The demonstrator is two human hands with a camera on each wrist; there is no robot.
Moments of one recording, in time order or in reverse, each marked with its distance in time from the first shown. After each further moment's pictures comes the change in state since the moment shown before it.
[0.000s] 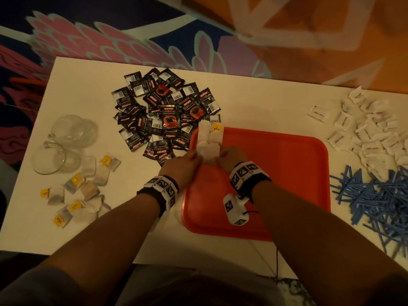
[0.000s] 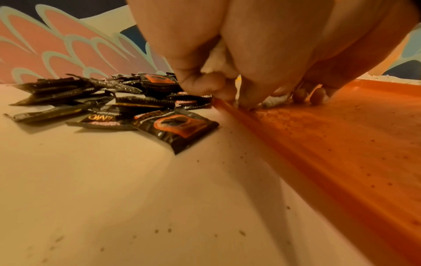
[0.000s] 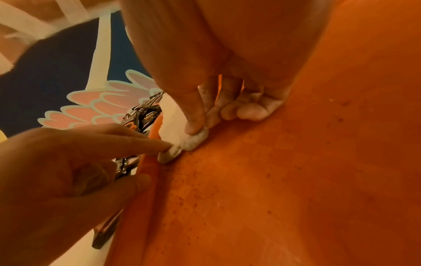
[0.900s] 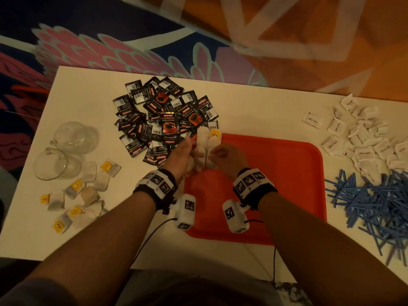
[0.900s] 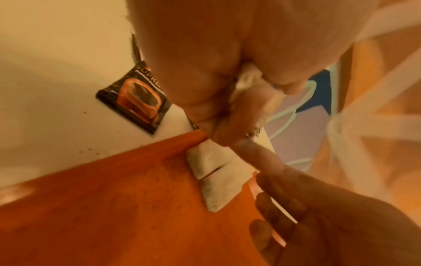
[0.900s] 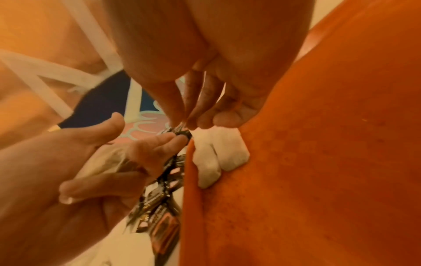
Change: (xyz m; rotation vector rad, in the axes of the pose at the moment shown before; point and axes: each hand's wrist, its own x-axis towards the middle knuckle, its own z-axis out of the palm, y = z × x) left_hand 0.009 0.008 -0.031 -1.551 0.148 -0.417; right_hand -0.031 -0.010 -0.018 0.425 0.105 -0.122
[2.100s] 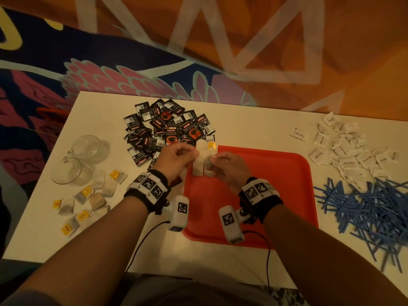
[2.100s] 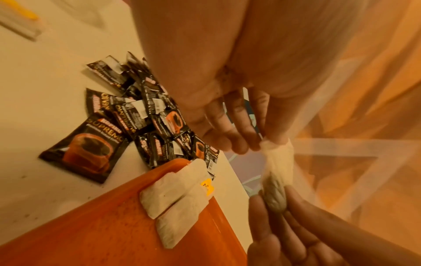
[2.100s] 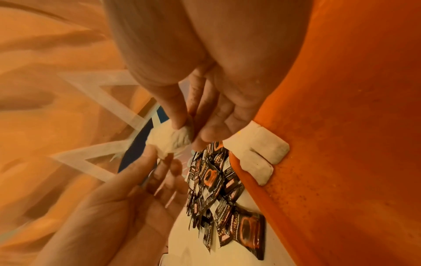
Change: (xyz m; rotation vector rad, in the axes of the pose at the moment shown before) left_hand -0.047 0.030 -0.016 0.147 0.073 0.348; right_hand -0.056 -0.021 -0.018 0.746 -0.081 0.054
